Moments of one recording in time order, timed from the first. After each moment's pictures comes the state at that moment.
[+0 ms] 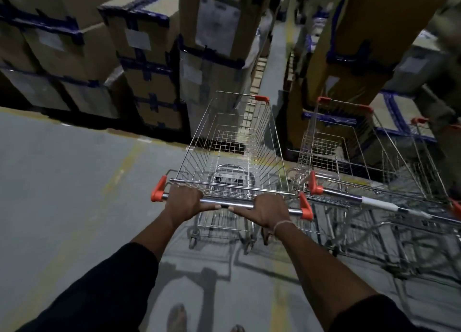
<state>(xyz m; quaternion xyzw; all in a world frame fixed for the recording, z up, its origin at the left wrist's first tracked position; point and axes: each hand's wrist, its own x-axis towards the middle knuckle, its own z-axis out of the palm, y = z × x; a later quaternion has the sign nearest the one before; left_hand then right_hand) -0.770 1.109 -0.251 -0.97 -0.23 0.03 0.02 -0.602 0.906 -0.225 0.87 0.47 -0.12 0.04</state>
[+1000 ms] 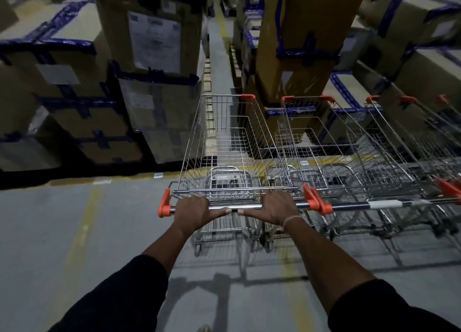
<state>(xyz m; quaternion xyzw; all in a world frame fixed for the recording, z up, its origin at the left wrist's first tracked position) -0.634 1.212 -0.246 -0.99 -0.14 0.06 0.00 -0.502 0.983 -0.233 0.93 0.35 -0.11 0.05</state>
